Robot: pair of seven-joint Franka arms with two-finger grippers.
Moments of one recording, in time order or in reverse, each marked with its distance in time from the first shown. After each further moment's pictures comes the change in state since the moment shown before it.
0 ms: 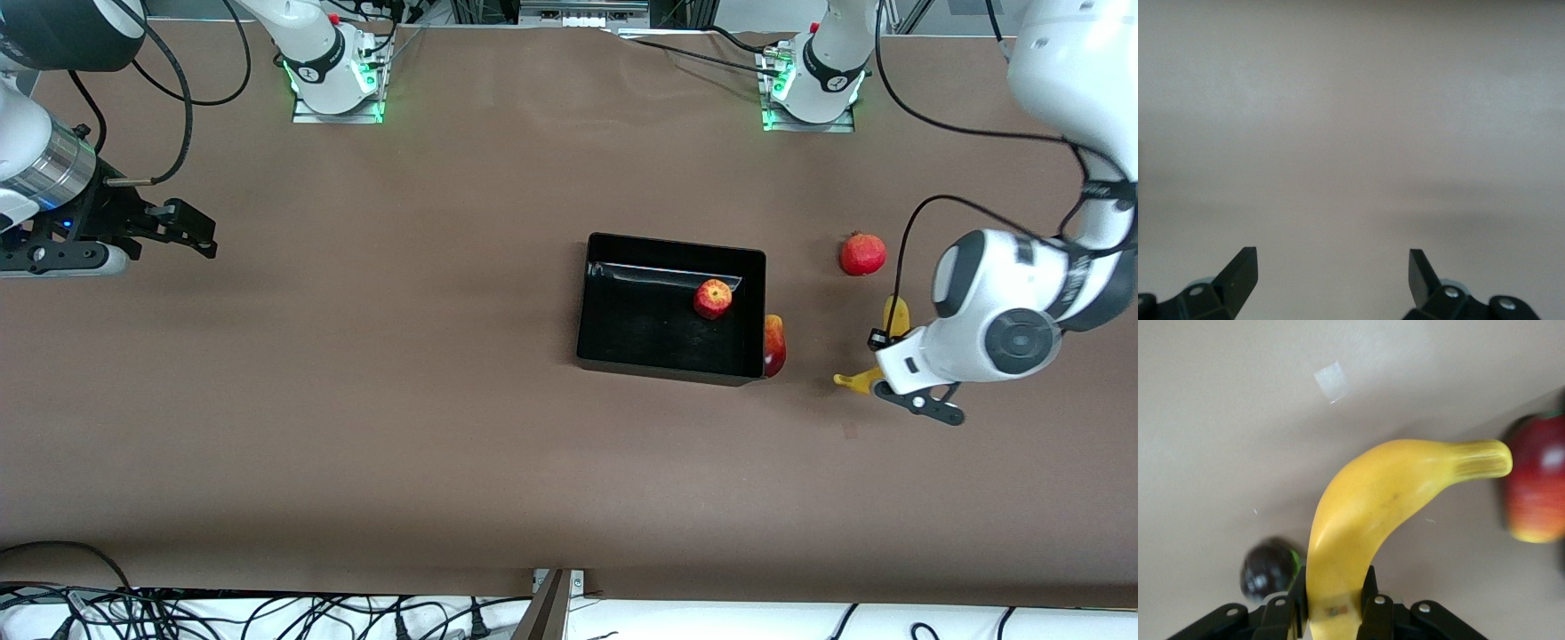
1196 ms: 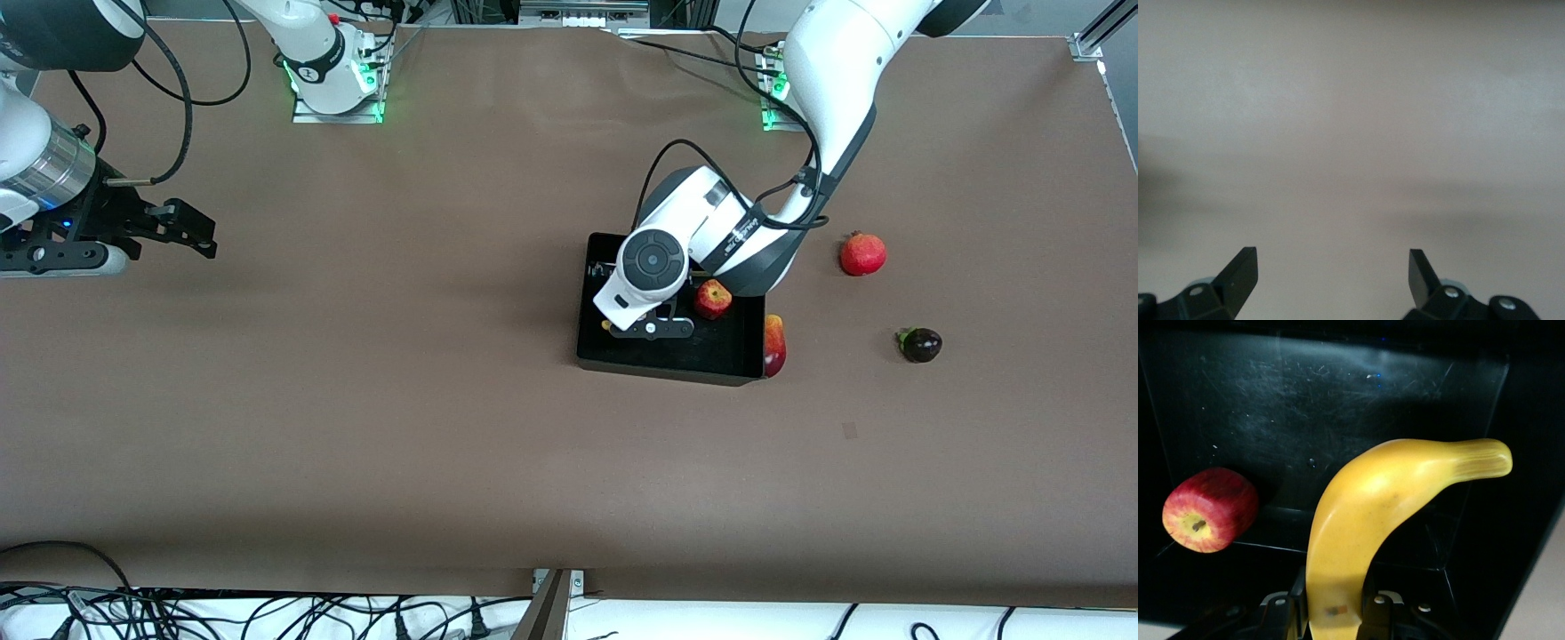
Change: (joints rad) left arm -0.580 0.146 -0.007 0.105 -0.169 -0.017 -0.834; right arm 0.000 0.000 0.000 0.000 0.000 0.000 0.000
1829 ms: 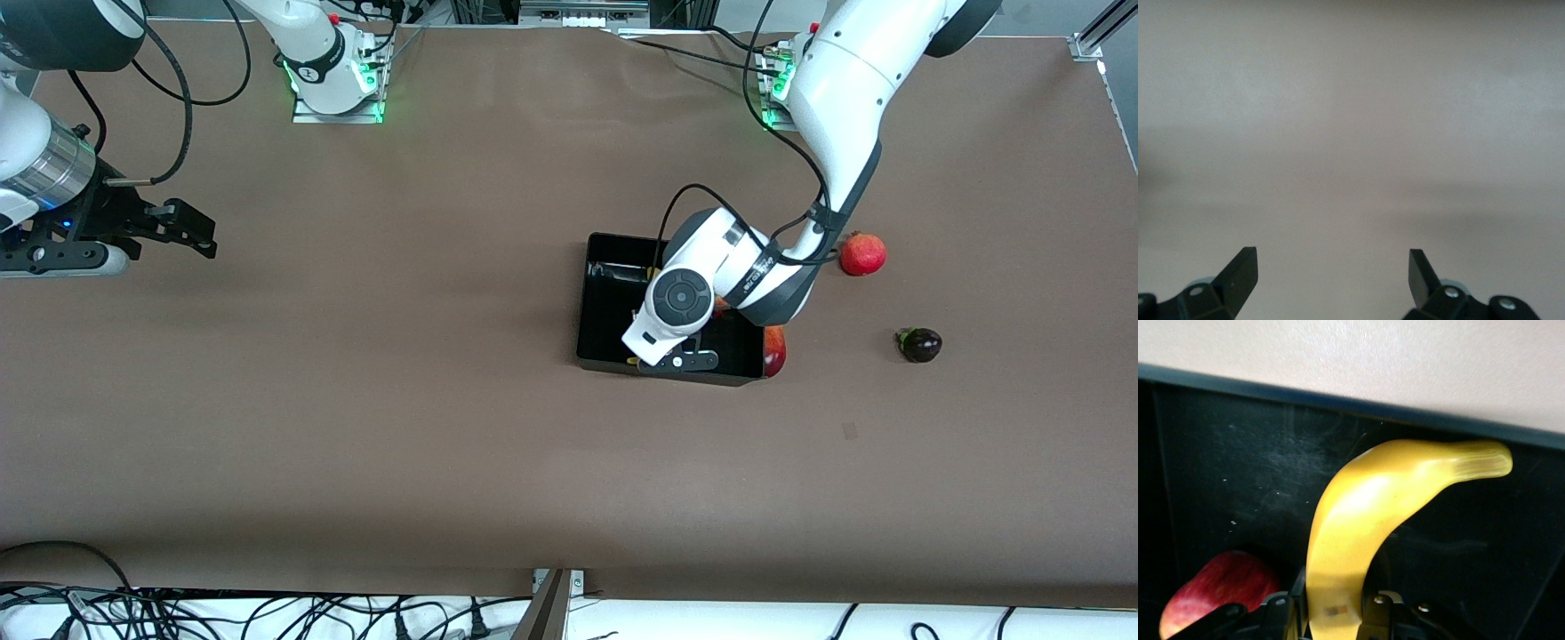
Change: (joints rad) left arm 0.020 0.073 0.071 -0.035 0.049 0.161 -0.001; right arm 0.000 0.000 0.000 0.000 0.000 0.000 0.000
